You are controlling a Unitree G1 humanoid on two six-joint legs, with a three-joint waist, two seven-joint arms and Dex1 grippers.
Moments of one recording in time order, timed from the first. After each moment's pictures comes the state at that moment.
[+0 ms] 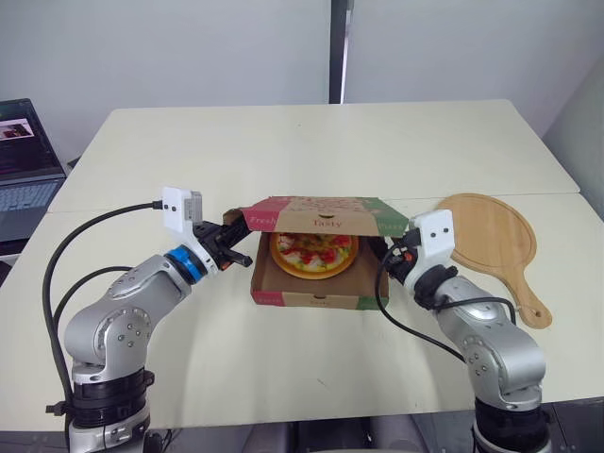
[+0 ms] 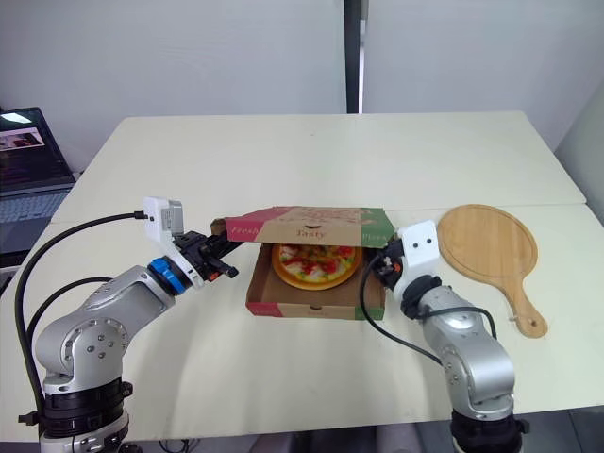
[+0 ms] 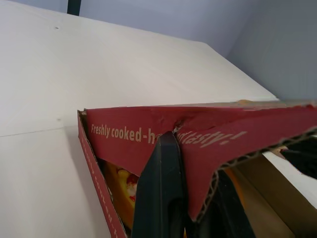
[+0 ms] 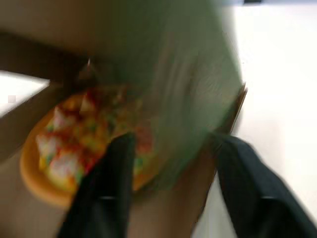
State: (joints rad) left arm -0.27 0.45 0.29 -0.38 -0.81 0.85 -0.42; right arm -0.15 -0.21 0.00 -0.64 0.28 0.88 0.28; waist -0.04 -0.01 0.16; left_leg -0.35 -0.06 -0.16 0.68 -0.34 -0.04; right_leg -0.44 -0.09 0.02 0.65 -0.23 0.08
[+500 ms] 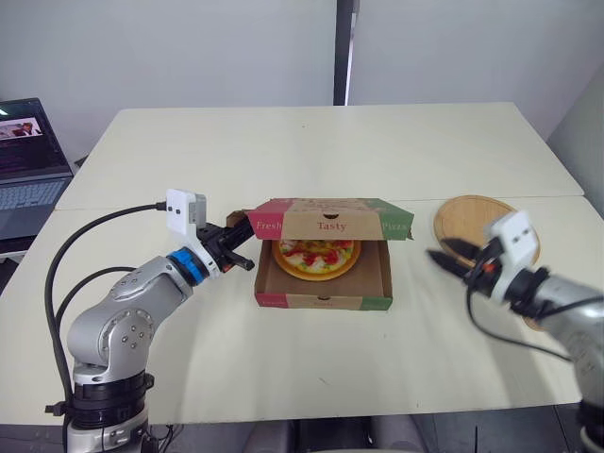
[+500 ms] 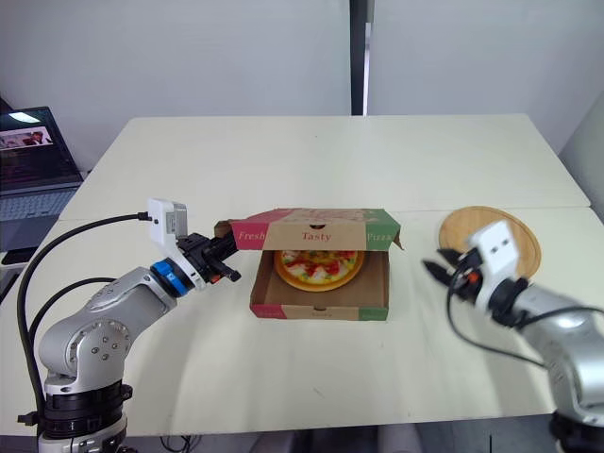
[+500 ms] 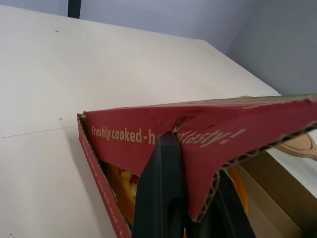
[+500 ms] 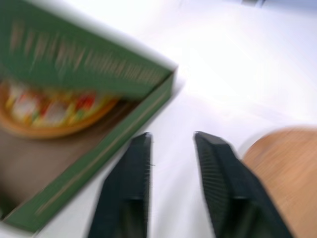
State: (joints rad) left arm -0.26 0.47 0.26 -0.37 -0.78 0.81 -0.45; right arm -0.23 -0.67 -0.33 -0.49 0.50 0.86 0.63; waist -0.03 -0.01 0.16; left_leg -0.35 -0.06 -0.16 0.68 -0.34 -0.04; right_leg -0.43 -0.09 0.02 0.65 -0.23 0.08
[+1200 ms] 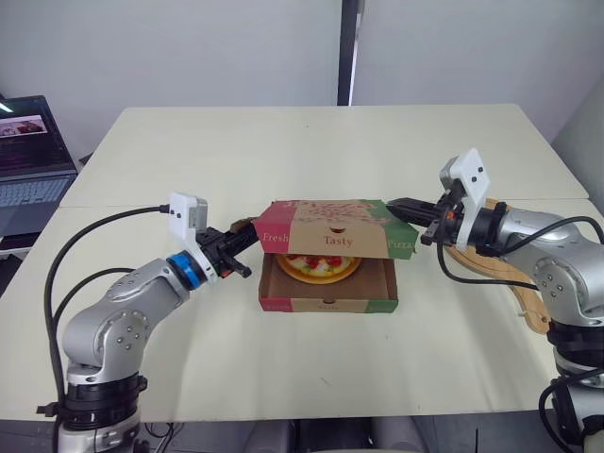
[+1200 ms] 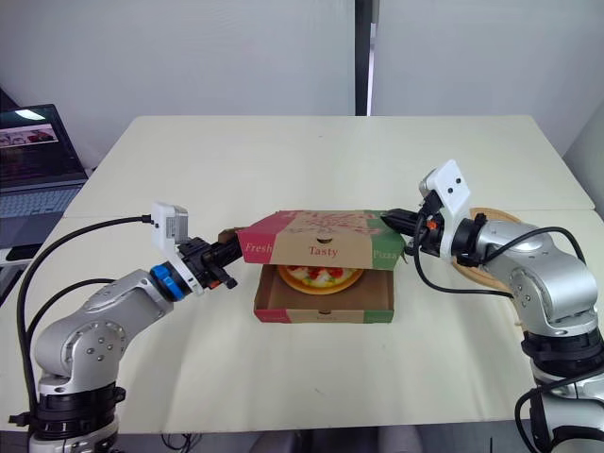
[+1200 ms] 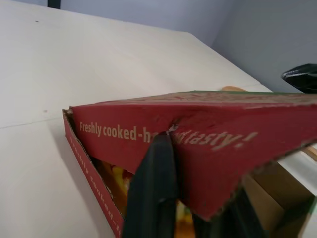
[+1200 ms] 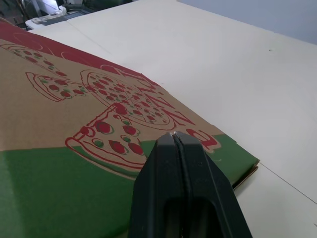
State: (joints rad) left arm -0.24 0.54 0.27 -0.36 -0.84 0.82 -0.54; right arm -0.55 -0.66 -0.04 -0.35 0.55 0.88 0.70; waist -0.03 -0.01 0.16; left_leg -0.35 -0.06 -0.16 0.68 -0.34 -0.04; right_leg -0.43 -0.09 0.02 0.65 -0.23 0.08
